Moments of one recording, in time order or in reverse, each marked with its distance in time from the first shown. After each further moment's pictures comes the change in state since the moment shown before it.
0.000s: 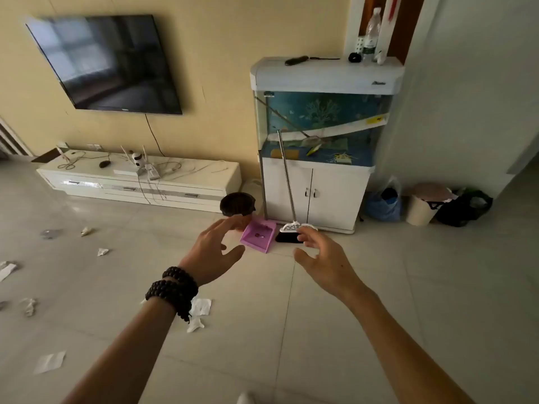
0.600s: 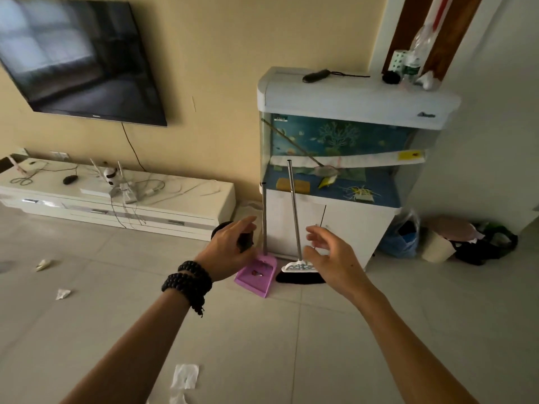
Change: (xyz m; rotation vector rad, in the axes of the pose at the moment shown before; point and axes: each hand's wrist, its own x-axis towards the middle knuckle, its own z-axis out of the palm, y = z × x) left_hand 0.346 -0.174 -0.032 -0.026 -0.108 -0.039; right_hand 0.378 0.015 0.031 -0.054 0.071 0.075
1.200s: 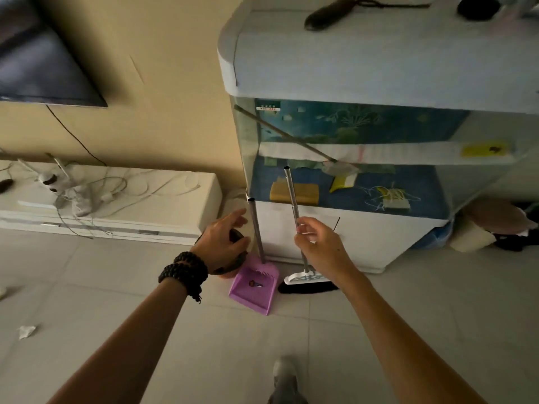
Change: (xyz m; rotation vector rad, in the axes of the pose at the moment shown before) left_hand 0.388 -0.175 0.059 -0.006 -0.206 -0.217; right_hand 0.396 0.124 0.052 0.147 -0.058 0.276
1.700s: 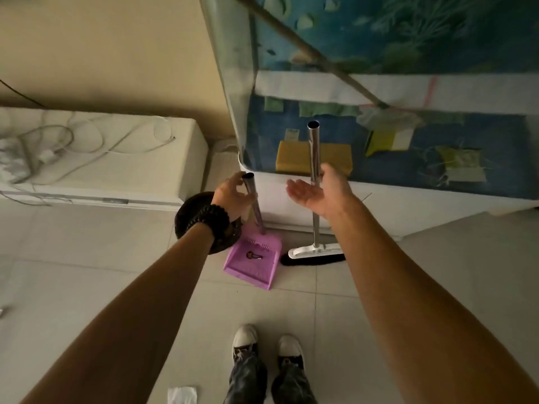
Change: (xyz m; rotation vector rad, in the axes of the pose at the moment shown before) left_hand 0.255 -0.150 0.116 -0.260 -0.049 -0.357; right_hand 0.274 0.082 0.077 1.219 0.136 0.773
